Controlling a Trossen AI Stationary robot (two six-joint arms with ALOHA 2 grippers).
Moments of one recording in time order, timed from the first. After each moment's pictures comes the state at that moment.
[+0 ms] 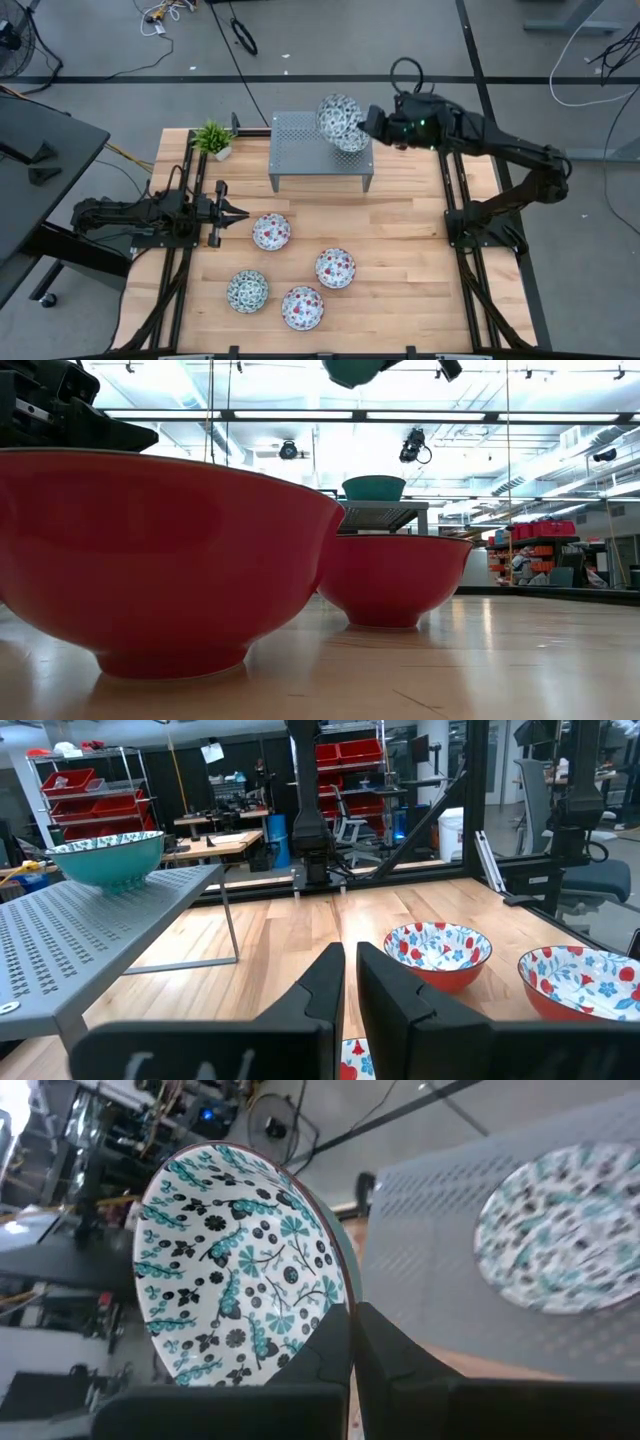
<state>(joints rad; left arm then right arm) -0.04 0.01 0.01 0.05 -0.02 0.09 -0.23 1.34 1.61 -0.73 0.26 1.21</state>
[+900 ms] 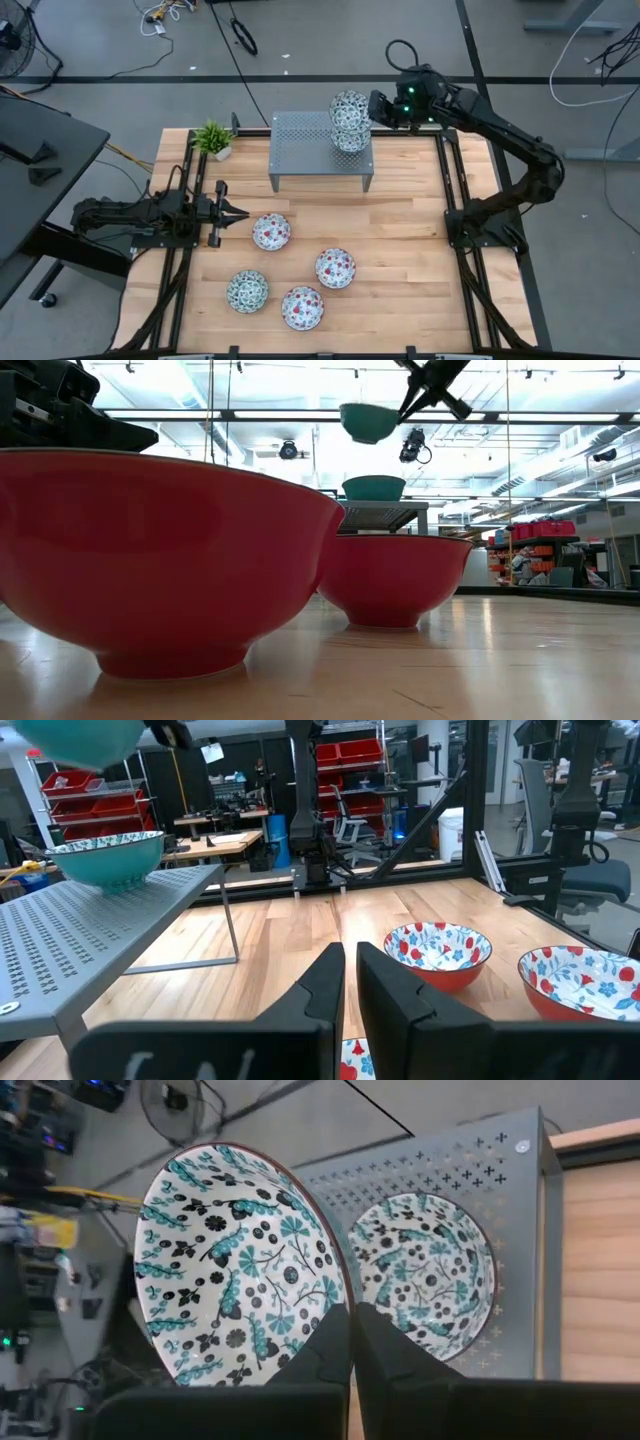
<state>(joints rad) -0.04 0.01 0.01 0.05 -0.02 0.09 -0.55 1.41 1.61 -0.89 -0.01 1.09</state>
